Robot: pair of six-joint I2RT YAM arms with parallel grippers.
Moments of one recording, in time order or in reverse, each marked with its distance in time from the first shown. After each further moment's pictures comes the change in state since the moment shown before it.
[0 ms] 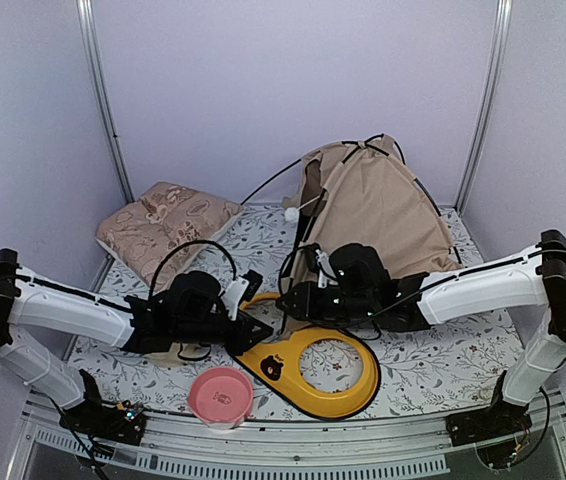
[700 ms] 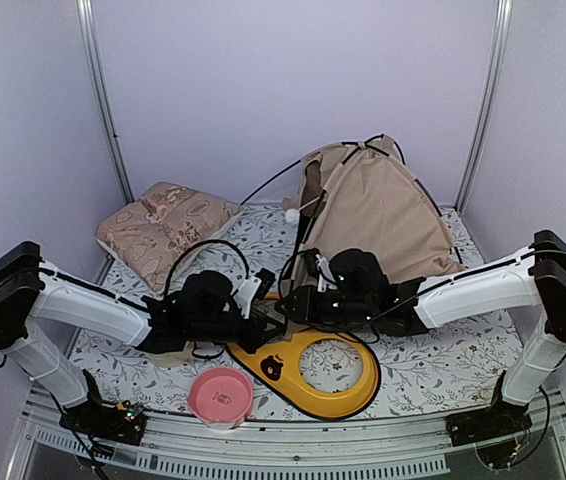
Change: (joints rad) left arm -0.013 0.123 0.045 0.128 0.031 0.001; right arm 0.005 0.018 -0.029 0.061 -0.026 0.035
